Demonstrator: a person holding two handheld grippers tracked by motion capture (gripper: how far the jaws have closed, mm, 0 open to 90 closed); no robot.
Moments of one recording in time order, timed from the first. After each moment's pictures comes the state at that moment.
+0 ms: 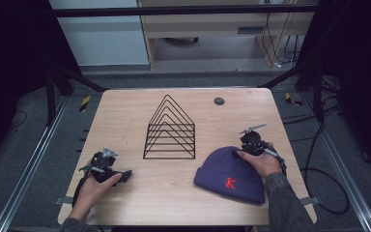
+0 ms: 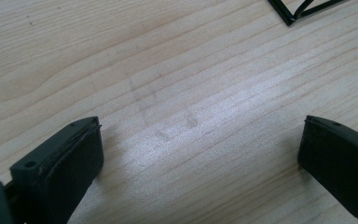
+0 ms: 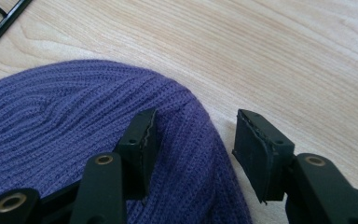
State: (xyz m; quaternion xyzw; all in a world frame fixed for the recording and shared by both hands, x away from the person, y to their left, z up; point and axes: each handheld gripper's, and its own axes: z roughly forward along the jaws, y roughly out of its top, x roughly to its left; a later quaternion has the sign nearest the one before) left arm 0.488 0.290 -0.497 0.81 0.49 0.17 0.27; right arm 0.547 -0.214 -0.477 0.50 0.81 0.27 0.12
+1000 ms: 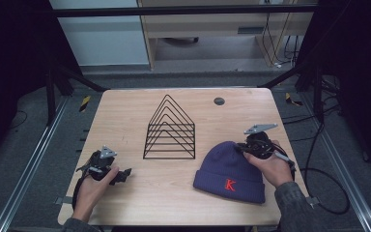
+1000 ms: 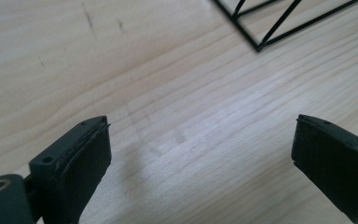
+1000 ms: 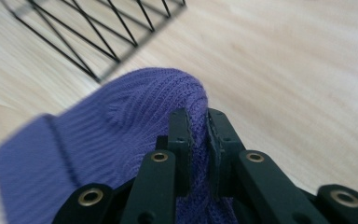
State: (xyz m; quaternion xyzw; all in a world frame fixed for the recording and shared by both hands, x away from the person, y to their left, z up) left arm 0.479 0.291 -0.480 0.82 0.45 0.19 0.31; right arm 0.501 -0.212 -0.414 0.42 0.82 0.36 0.15
